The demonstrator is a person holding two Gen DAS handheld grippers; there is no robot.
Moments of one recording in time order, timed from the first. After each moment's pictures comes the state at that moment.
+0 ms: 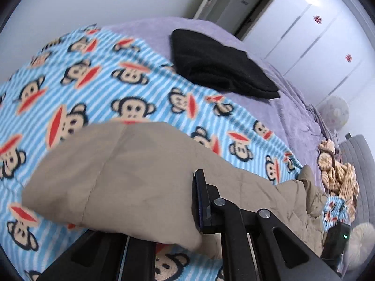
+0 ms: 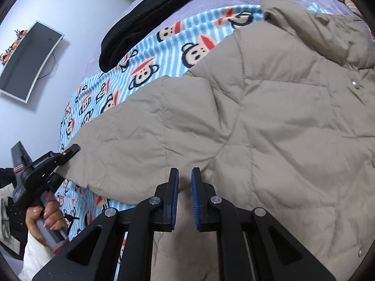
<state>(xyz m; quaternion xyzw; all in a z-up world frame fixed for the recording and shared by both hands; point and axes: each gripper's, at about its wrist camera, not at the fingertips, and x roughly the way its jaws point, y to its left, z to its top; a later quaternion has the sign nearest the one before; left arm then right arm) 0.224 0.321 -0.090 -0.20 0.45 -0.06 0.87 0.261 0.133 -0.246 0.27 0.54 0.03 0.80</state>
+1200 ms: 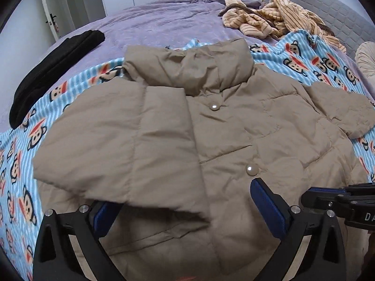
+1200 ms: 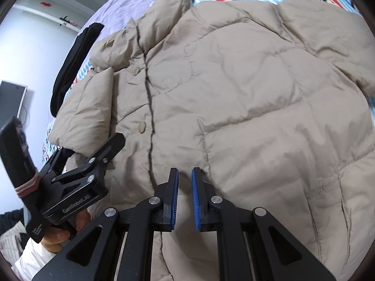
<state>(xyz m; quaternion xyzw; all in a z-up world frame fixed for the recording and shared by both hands) 0.108 -0.073 -0.127 0.15 0.49 -0.27 0.82 0.007 -0.168 -0.227 0.35 0.54 -0.10 0.76</state>
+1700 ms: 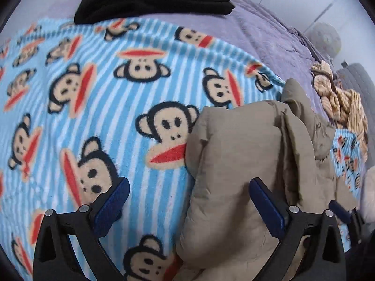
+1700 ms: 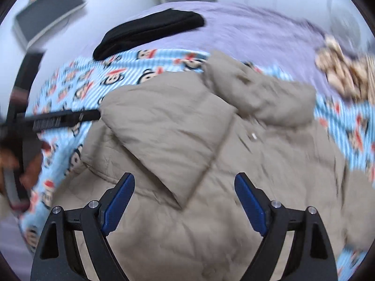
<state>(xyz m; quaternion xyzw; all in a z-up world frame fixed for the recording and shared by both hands) 0.252 0.147 -0.153 -0.12 0.60 -0.14 0.78 0.098 -0.035 -0.170 0.00 0.51 0.01 0.86</state>
